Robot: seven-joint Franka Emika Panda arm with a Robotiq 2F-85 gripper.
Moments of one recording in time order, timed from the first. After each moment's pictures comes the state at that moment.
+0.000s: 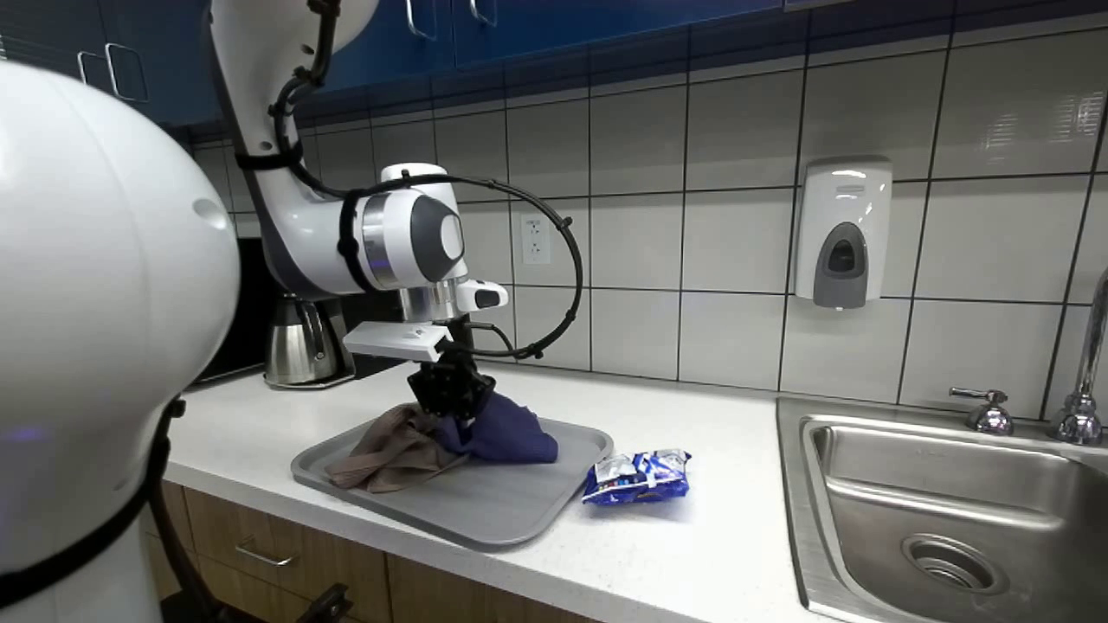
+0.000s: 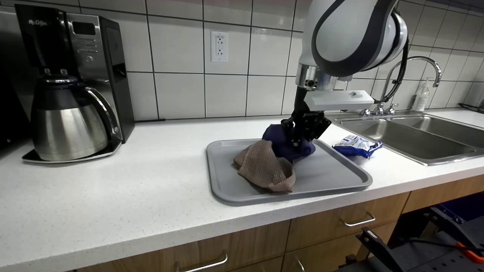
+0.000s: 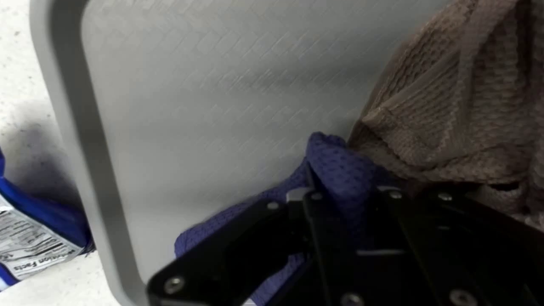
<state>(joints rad) 0.17 0.06 0.02 -2.65 -0.20 2.80 0.39</state>
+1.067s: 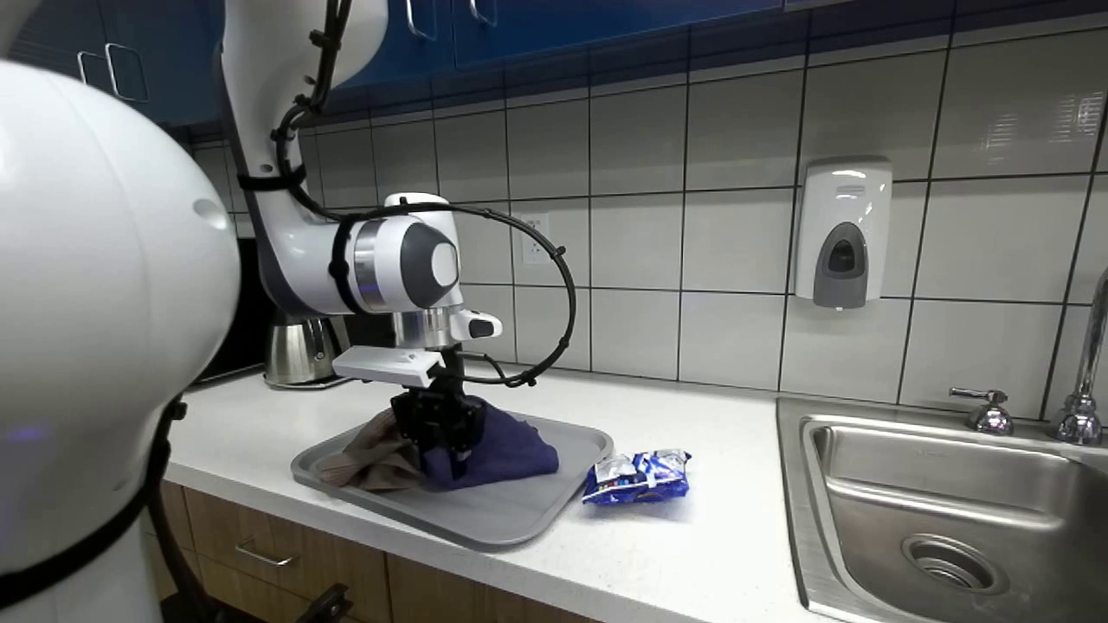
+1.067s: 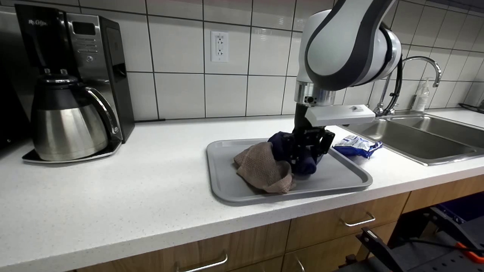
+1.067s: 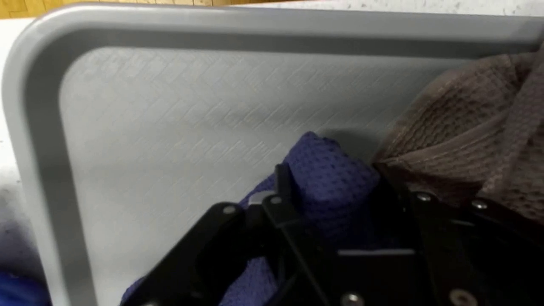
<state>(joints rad) 0.17 0.13 0.05 -2.65 -0.11 2.77 0.31</state>
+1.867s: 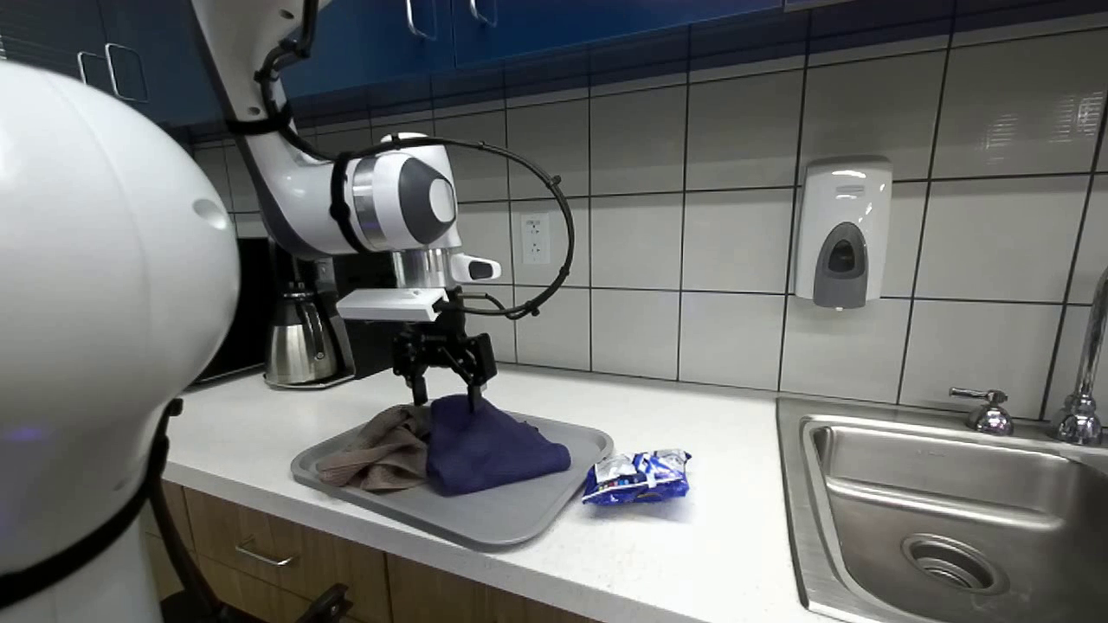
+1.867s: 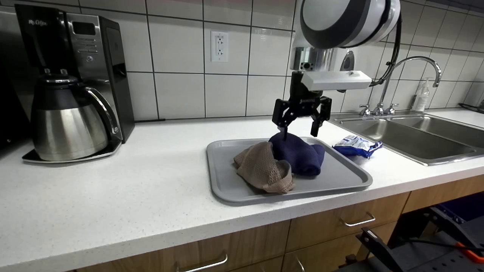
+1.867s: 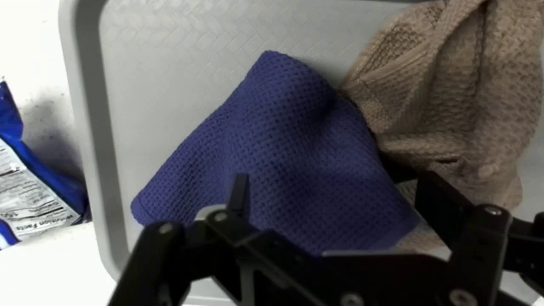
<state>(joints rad) 0.17 -0.01 0.07 -2.59 -0.11 2.61 0.28</state>
